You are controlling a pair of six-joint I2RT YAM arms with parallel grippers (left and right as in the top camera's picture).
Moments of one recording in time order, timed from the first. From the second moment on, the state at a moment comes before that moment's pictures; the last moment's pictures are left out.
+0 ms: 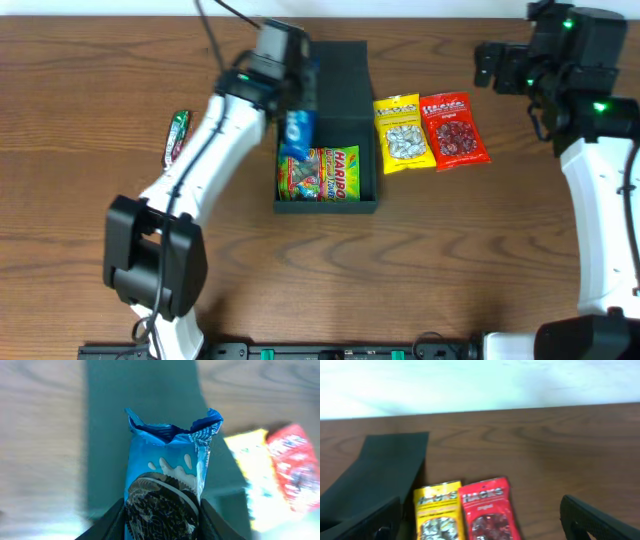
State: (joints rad) left arm -0.42 1.91 1.63 -0.63 0.10 -0.42; right arm -0.09 1.55 1.52 -0.61 -0.13 0.06
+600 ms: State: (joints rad) left arm -0.68 1.91 1.56 -0.63 -0.02 -0.83; right arm -0.19 1.55 1.52 -0.55 -0.13 0.06
